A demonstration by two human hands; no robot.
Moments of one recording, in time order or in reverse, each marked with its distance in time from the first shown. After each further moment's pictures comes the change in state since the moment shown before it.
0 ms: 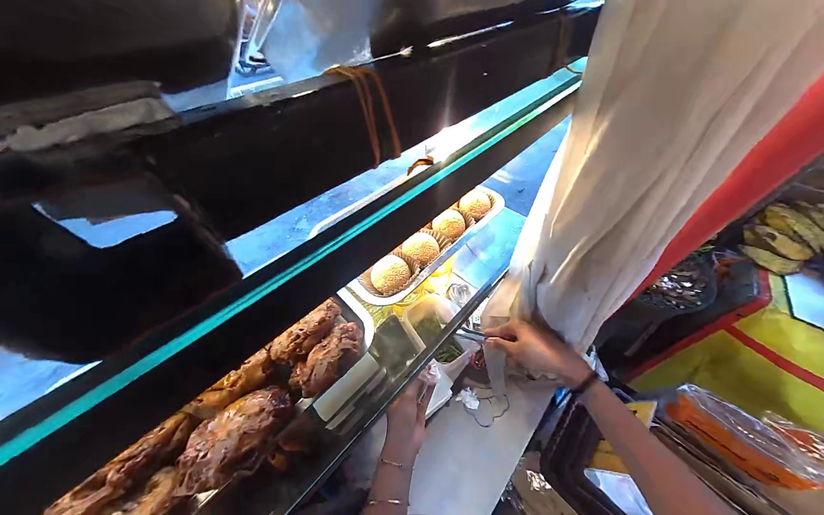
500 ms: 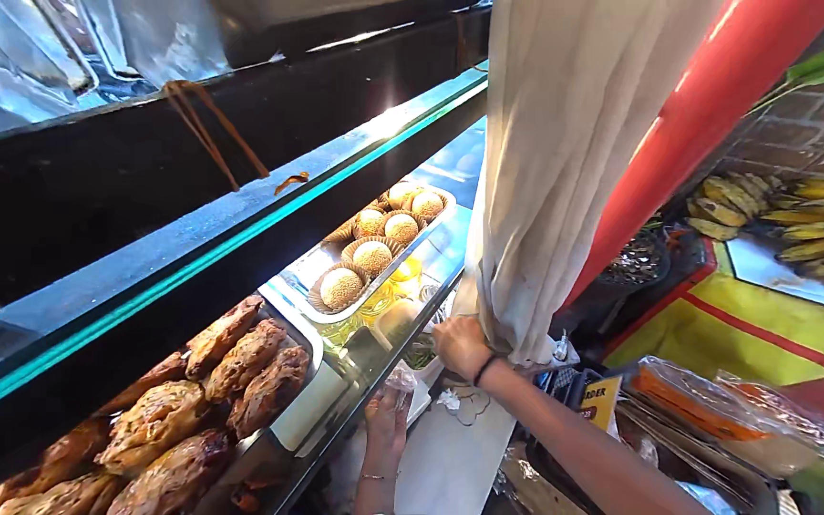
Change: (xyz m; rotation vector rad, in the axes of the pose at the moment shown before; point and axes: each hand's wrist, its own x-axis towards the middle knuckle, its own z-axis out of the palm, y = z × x) left_hand 0.011 -0.013 0.002 -0.010 0.007 0.021; right_hand 0.020 -0.079 0.028 -0.461 -0.049 0.194
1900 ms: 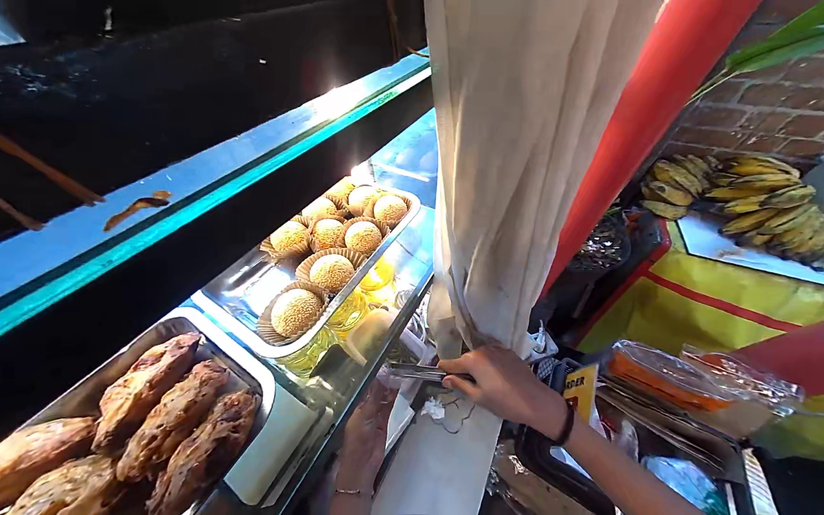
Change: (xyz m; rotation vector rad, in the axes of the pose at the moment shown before) left_hand 0.001 0.015 0.024 0.177 -0.189 0.021; right_hand -0.067 0.079 0.021 0.264 0.084 -0.212
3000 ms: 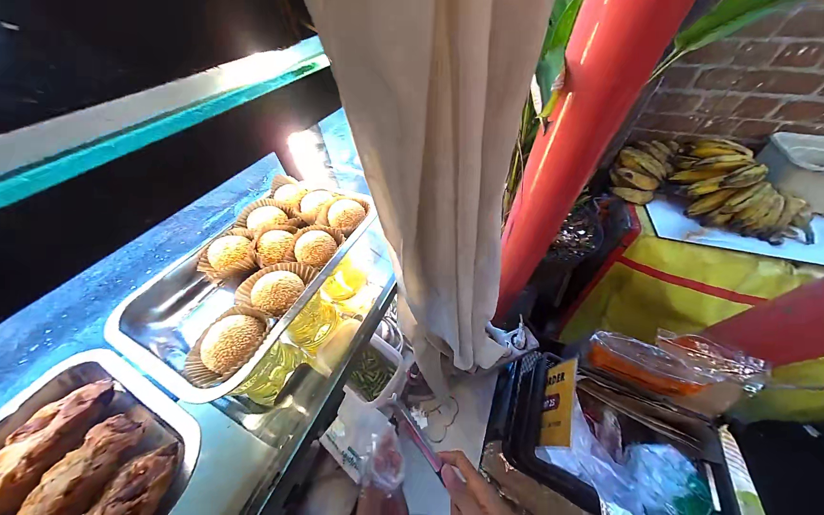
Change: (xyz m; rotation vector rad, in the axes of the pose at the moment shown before) left_hand -0.066 -0.060 -0.036 -0.194 -0.284 -0.115; right_hand -0.055 0.006 0.190 1.194 0.205 0.161
